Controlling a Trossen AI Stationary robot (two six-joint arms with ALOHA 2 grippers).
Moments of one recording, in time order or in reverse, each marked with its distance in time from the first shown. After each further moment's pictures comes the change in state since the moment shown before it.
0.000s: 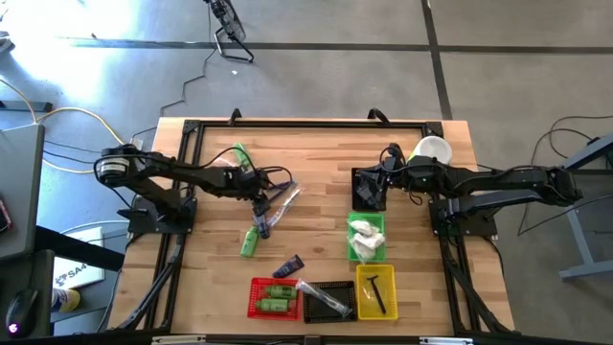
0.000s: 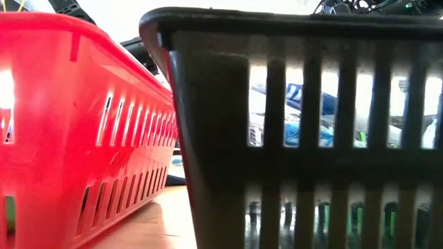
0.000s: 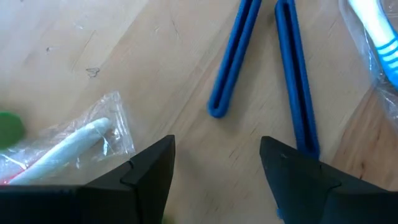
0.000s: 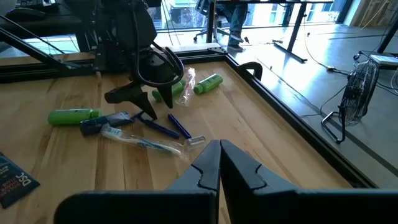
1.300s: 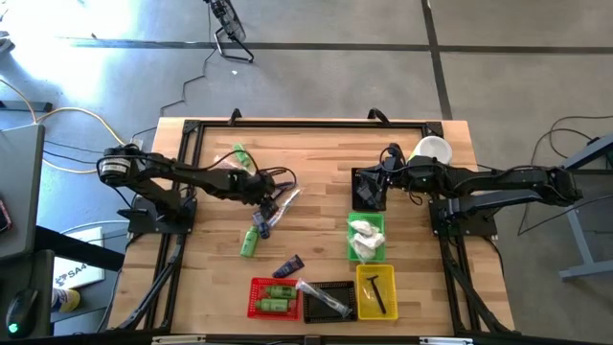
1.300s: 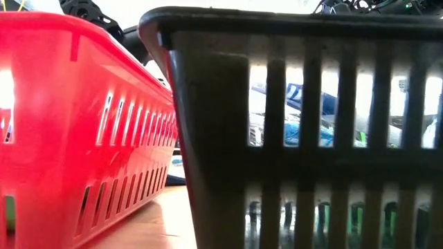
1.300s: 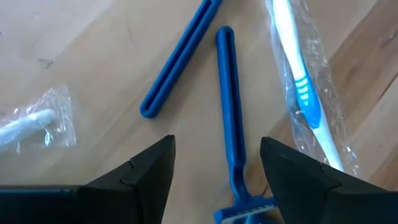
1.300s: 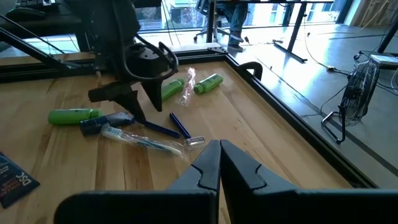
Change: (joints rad) left arm -0.087 0.004 0.094 -0.064 0.024 -0.238; right arm 0.000 0.000 0.000 0.000 0.000 0.000
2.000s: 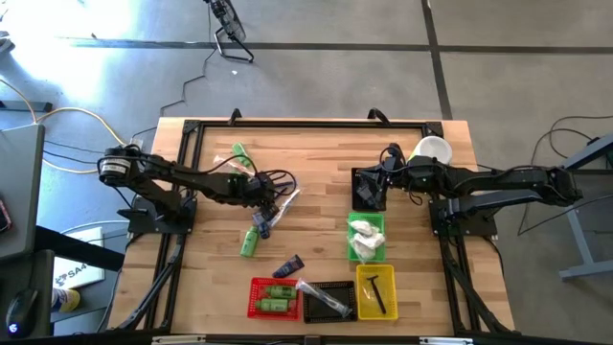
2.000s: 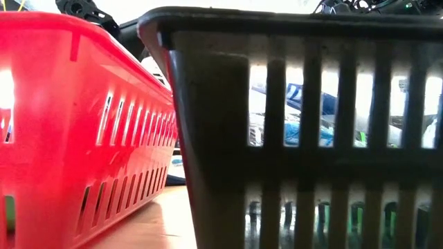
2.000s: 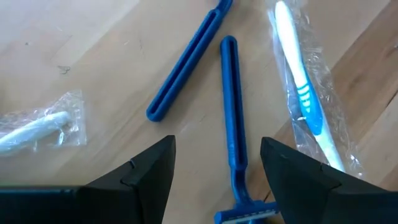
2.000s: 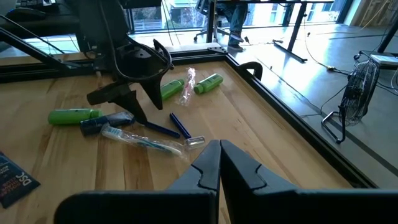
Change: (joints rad) left arm -0.052 0.007 0.000 0.006 -0.100 -0.041; right arm 0.000 0.000 0.000 0.000 0.000 0.000
